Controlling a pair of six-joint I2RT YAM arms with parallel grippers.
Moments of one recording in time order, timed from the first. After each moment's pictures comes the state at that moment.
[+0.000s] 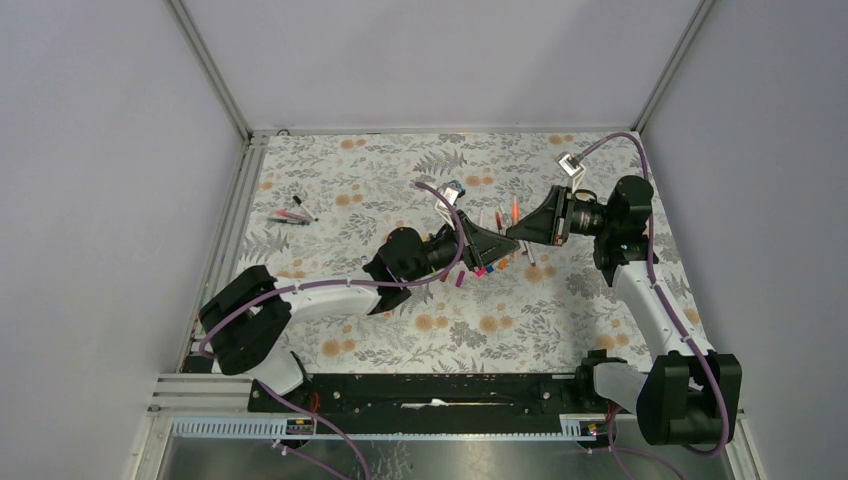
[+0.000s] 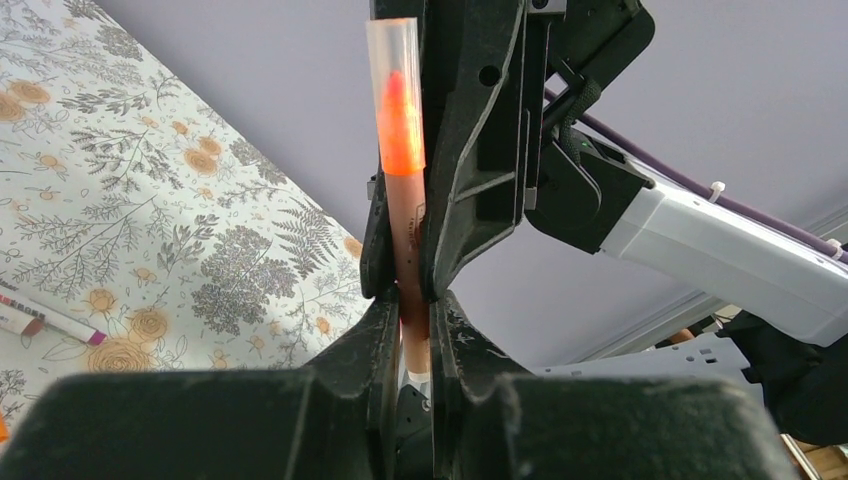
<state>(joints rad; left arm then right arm) -0.98 1.55 0.84 0.94 0.23 -0.85 0.02 1.13 0.75 0.36 -1.38 0.80</state>
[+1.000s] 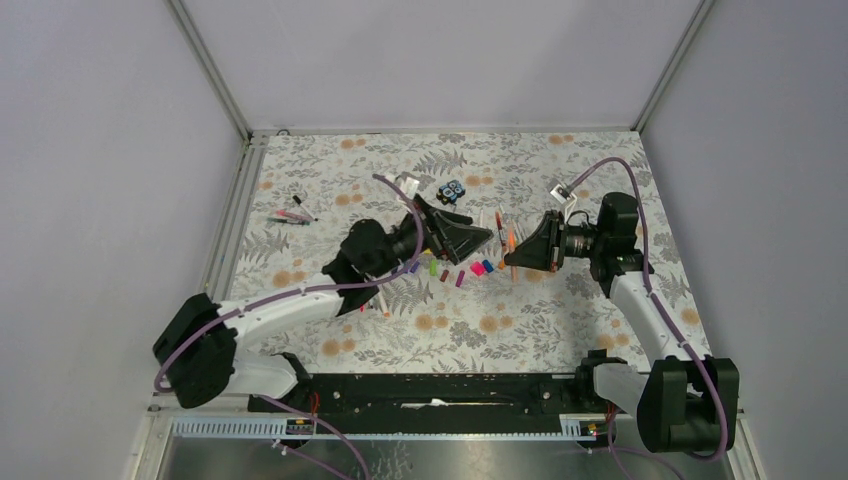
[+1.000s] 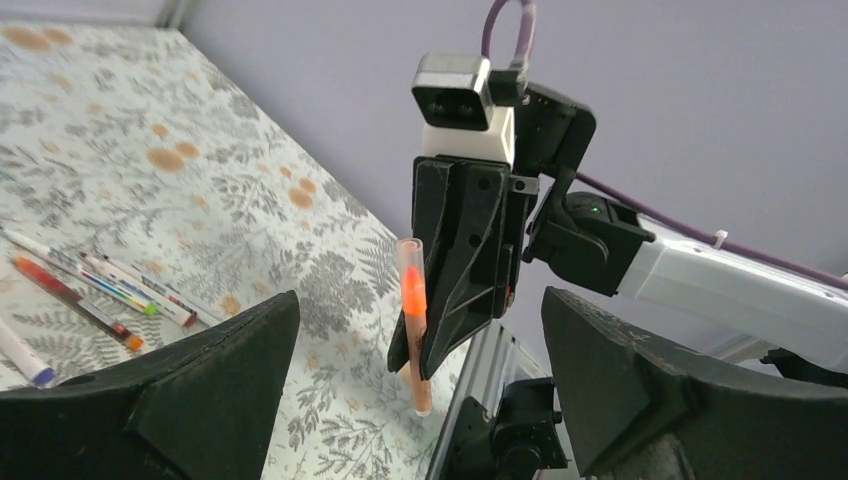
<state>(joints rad) -0.87 1.26 0.74 0.74 0.19 -0.73 0.02 1.10 0.65 0.09 -1.43 0.33</state>
